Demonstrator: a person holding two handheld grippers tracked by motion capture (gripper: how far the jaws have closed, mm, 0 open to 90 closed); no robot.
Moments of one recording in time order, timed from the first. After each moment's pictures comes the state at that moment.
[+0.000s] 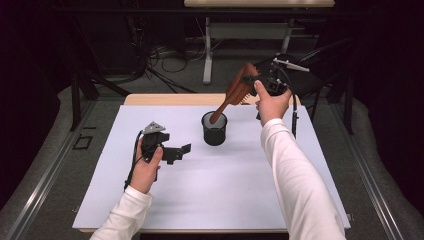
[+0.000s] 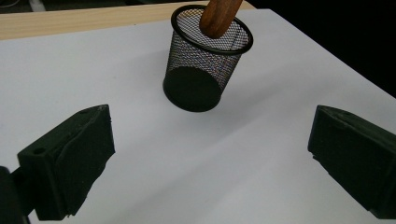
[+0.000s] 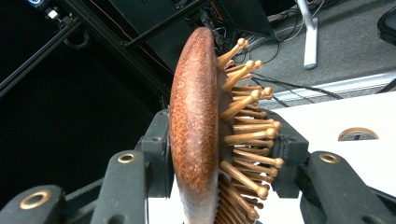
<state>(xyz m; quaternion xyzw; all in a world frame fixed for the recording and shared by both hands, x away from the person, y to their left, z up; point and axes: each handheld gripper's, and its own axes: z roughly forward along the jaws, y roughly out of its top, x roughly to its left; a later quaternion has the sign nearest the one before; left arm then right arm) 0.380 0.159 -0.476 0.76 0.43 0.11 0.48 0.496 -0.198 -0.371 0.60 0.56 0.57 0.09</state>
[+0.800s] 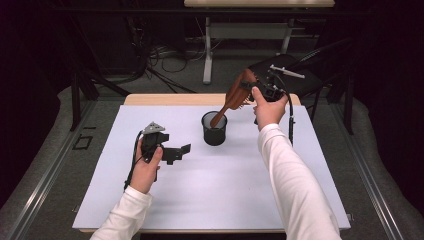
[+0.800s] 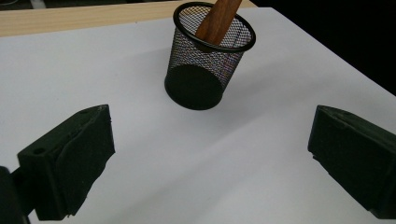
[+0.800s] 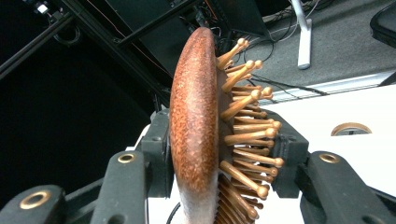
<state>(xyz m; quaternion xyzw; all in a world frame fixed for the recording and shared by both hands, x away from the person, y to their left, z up) 0.380 0.161 -0.477 0.76 0.44 0.11 0.48 0.498 -0.194 -0.394 0.60 0.56 0.56 0.10</state>
